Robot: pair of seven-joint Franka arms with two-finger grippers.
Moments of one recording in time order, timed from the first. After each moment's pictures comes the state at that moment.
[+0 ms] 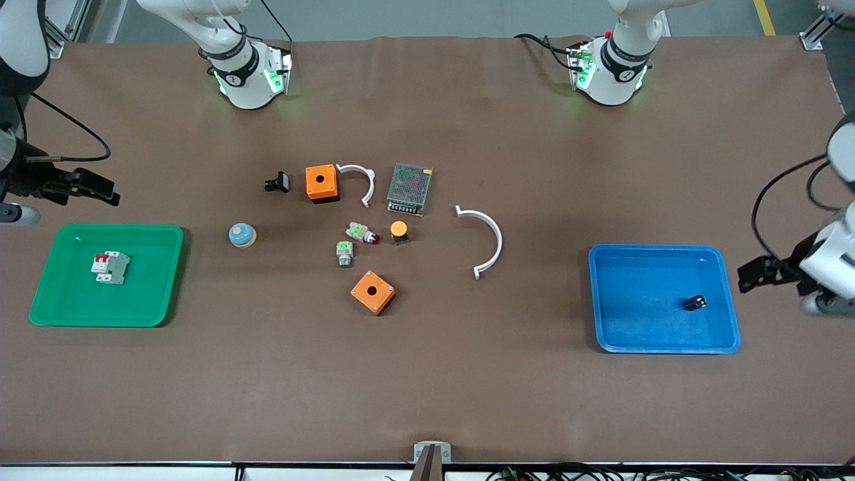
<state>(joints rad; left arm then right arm) 0.21 0.27 -0.19 -1.49 0.11 1.88 0.08 -0.03 -0.01 -0.09 -1.74 0.02 1.68 -0.07</state>
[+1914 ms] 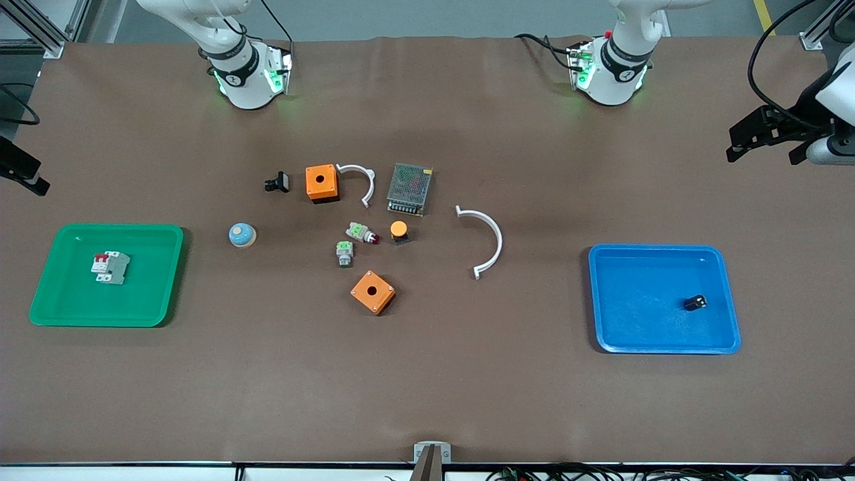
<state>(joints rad) 0.04 -0.07 -0.10 -1.60 -0.02 1.54 0.00 -0.03 -0.01 -0.09 -1.51 0.02 1.64 -0.07</state>
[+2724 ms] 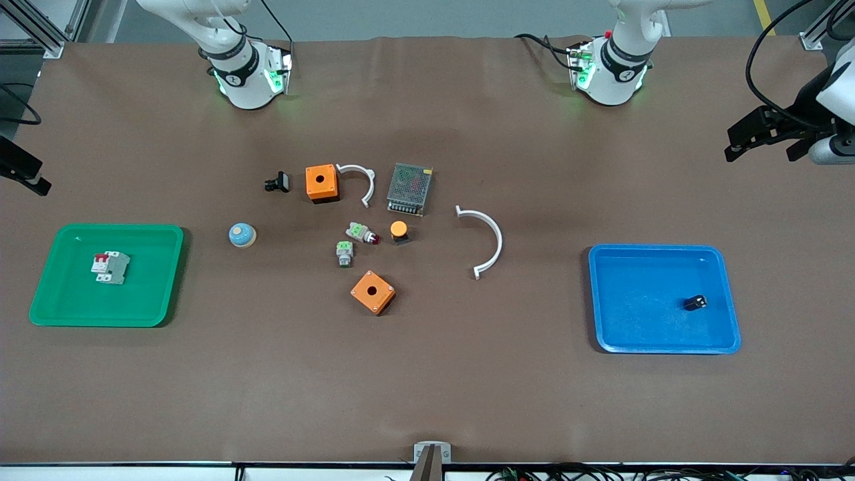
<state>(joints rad) 0.04 -0.07 -0.10 -1.59 -0.02 1.52 -0.06 -0.03 -0.01 -0.09 -1.51 0.02 1.64 -0.07</state>
